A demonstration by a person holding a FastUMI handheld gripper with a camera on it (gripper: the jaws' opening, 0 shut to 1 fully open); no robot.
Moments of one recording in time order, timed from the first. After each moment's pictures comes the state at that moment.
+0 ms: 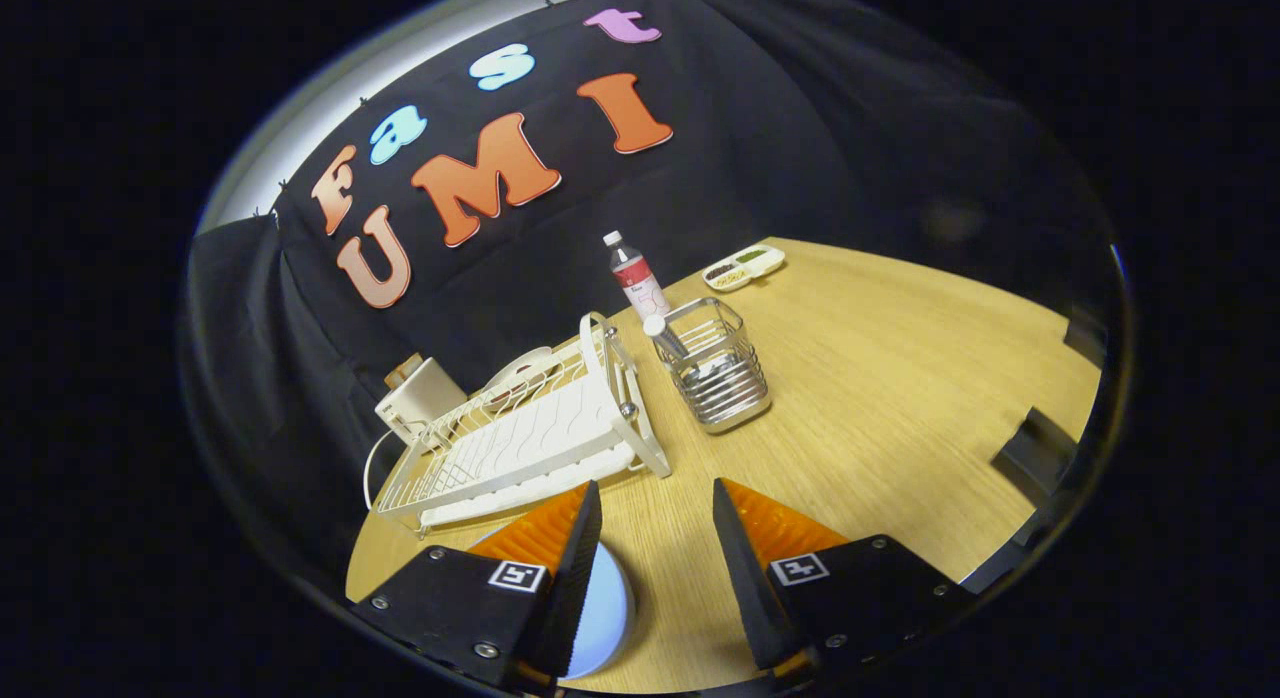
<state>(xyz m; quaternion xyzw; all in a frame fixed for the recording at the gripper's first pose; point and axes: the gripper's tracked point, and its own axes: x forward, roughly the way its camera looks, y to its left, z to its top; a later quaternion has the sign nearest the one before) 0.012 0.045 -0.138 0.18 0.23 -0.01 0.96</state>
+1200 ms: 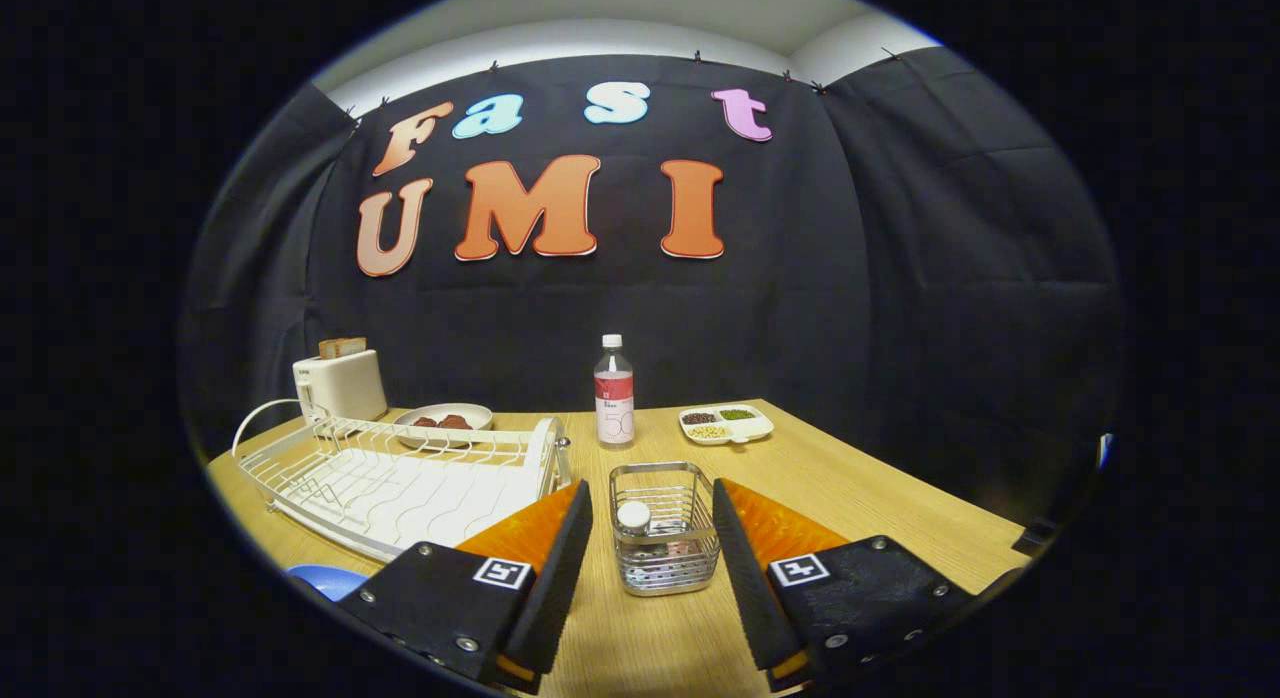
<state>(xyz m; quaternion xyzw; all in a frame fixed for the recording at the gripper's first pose) 0.120 0.019 -0.108 -0.03 0.07 -0.04 1.00</state>
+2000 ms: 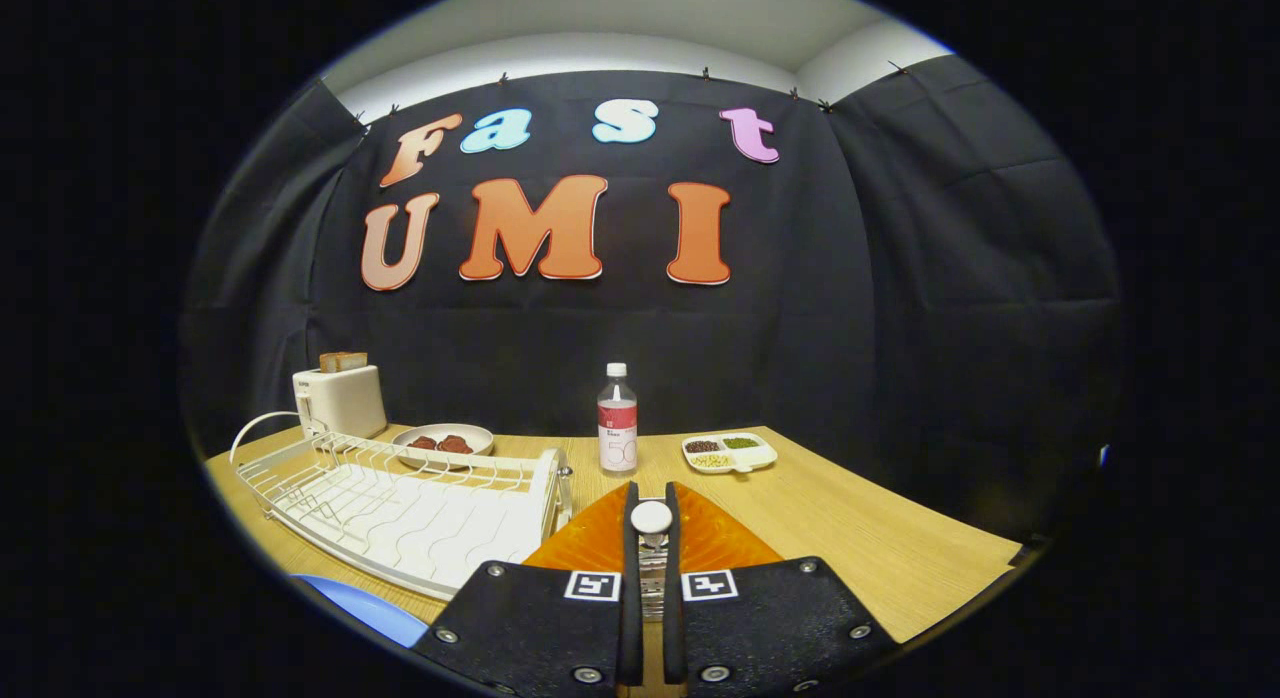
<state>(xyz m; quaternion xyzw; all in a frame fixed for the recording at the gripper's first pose) 0.126 0.023 -0.072 -0.03 0.02 -0.04 1.00</state>
